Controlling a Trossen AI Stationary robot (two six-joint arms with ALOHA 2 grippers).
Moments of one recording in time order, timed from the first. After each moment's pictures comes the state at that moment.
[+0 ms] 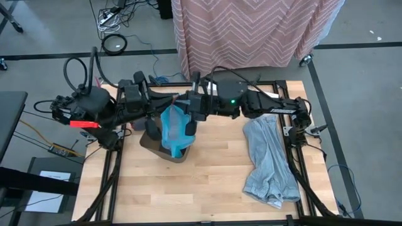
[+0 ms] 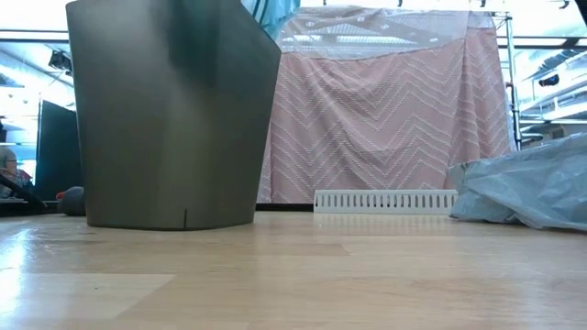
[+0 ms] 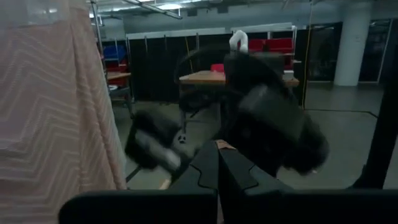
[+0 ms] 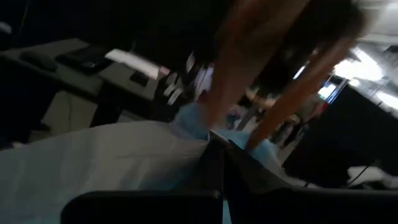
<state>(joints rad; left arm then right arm) -0.38 1.34 1.86 -0.38 -0.70 0.08 0.11 1.93 2.30 -0.34 0.26 -0.49</state>
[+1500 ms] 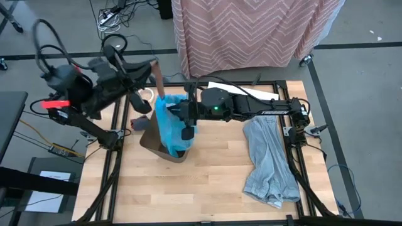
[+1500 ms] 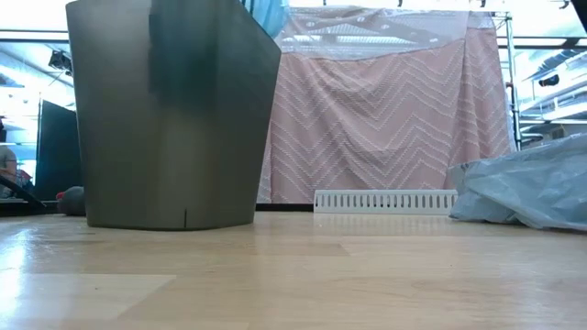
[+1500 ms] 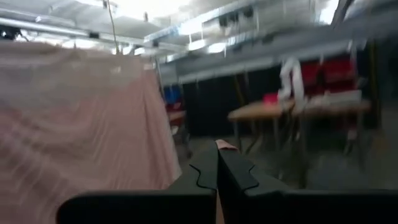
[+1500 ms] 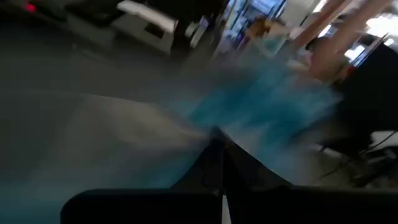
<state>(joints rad) -0.31 1.32 1.96 -0.24 -0.80 0.41 0.09 1.93 2.17 -0.39 0.25 -0.42</state>
